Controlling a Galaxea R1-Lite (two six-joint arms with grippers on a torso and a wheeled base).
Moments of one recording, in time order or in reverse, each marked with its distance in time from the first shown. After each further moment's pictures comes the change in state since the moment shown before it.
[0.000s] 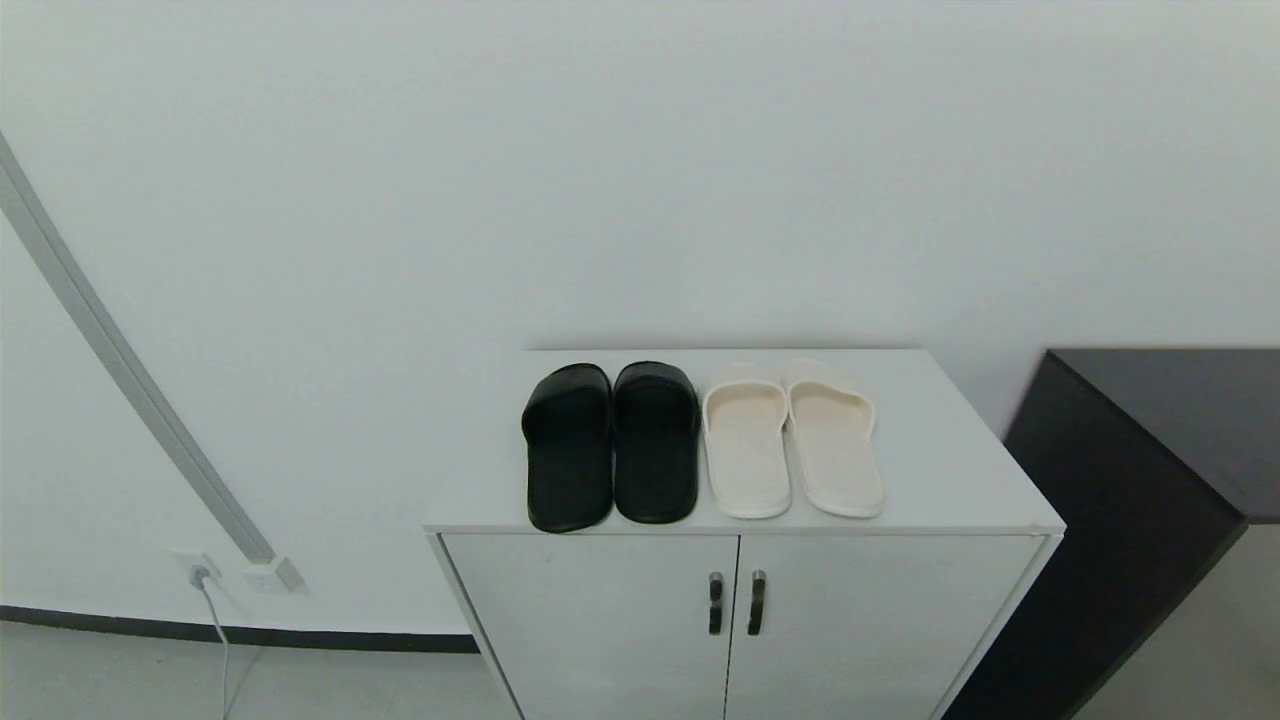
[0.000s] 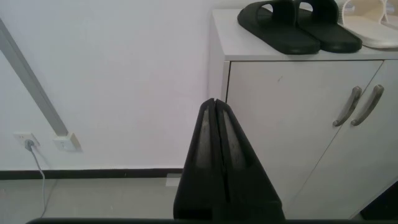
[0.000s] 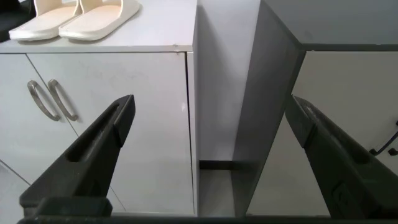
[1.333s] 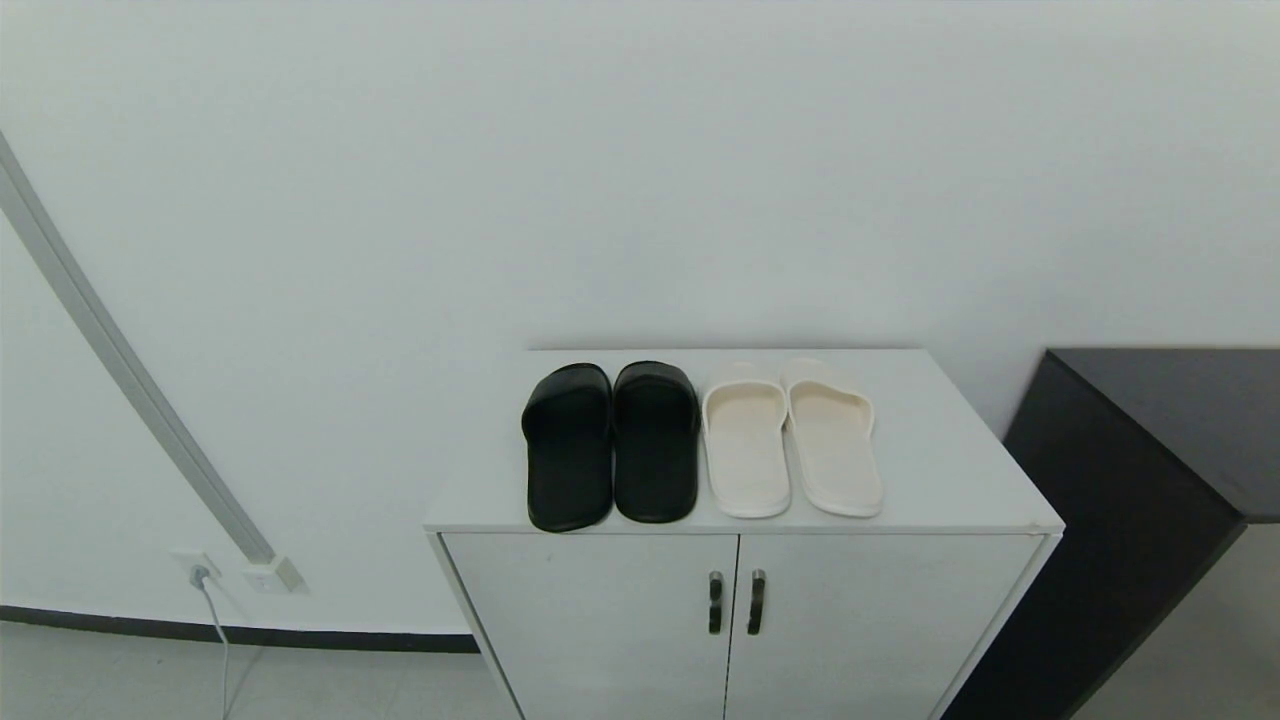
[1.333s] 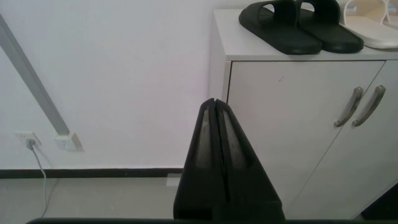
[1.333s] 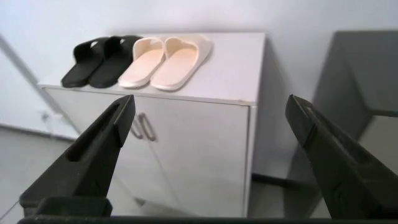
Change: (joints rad) left arm 0.000 0.000 0.001 -0.001 0.006 -0.001; right arm 0.030 0.438 -0.422 0.048 0.237 0.121
